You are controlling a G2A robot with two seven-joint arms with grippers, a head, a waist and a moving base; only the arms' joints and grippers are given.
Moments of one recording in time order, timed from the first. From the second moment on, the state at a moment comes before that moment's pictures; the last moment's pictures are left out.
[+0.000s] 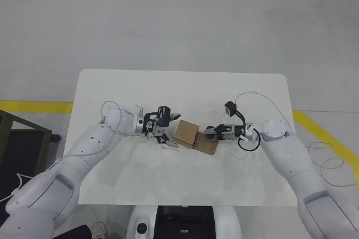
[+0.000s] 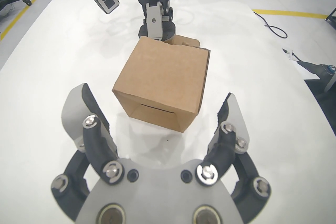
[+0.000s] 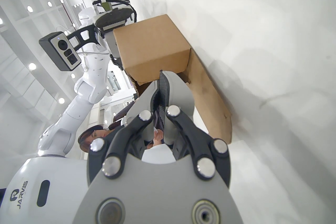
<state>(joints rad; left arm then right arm) 0.72 -1.12 -0.64 -0.87 1.80 -0.99 0.78 -0.79 -1.25 0.91 -0.71 0.37 -0.33 1.23</state>
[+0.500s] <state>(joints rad) 0.64 -1.18 -0.53 -0.75 1.81 -0.95 0.87 -0.85 -1.20 1.02 -0.79 0.34 -0.30 1.22</state>
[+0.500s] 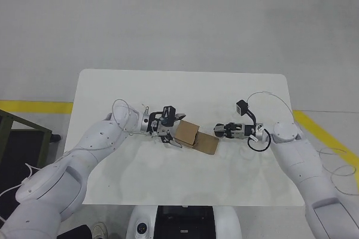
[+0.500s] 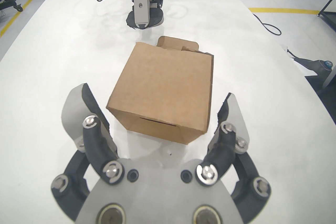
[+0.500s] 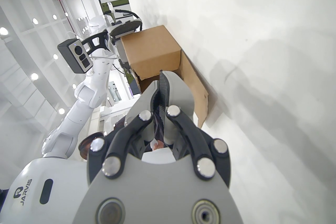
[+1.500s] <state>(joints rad) 0.62 -1.18 -0.50 -0.71 1.66 -0.91 0.91 -1.02 -1.10 1.18 -0.98 0.22 -0.17 1.17</state>
